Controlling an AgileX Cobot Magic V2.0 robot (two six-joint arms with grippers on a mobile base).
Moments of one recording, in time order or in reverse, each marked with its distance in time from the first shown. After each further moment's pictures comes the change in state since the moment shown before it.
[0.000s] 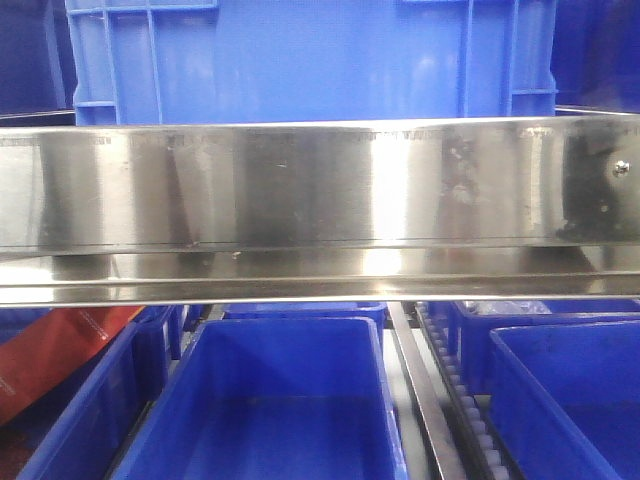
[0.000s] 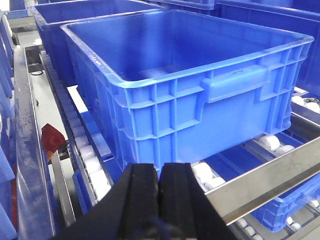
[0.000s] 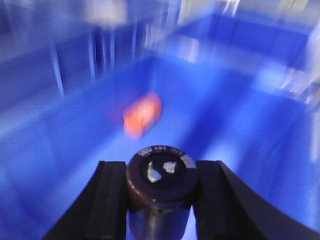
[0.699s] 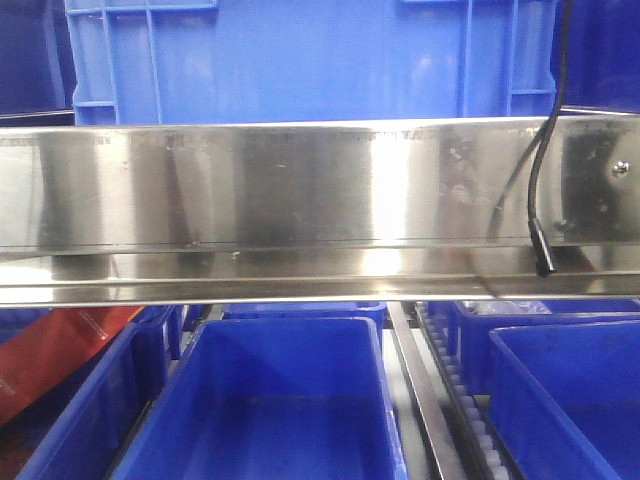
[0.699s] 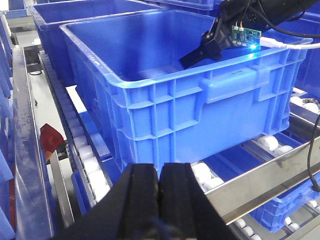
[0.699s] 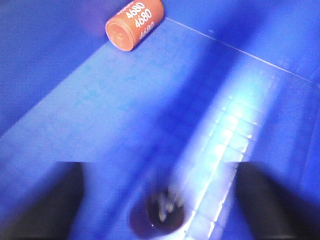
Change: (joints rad) left arm 0.000 0.000 0.000 -0.004 -0.001 0.000; right arm 0.000 0.170 -0.013 0.005 0.048 0.000
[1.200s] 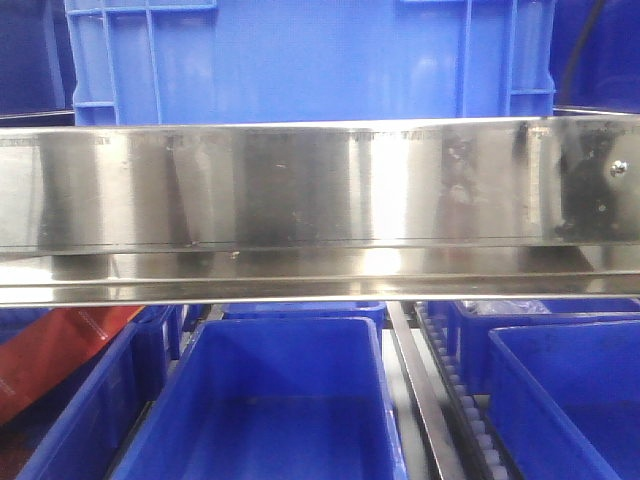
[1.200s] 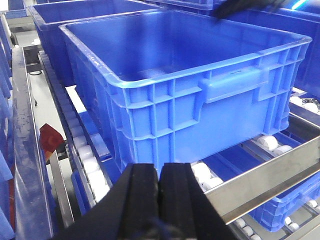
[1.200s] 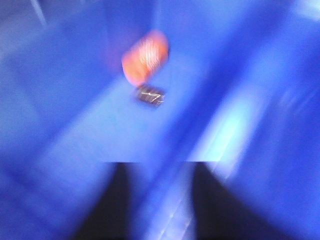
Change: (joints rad) left arm 0.000 0.000 0.000 0.000 0.000 0.000; right arm 0.000 -0.209 0.000 0.027 0.030 0.000
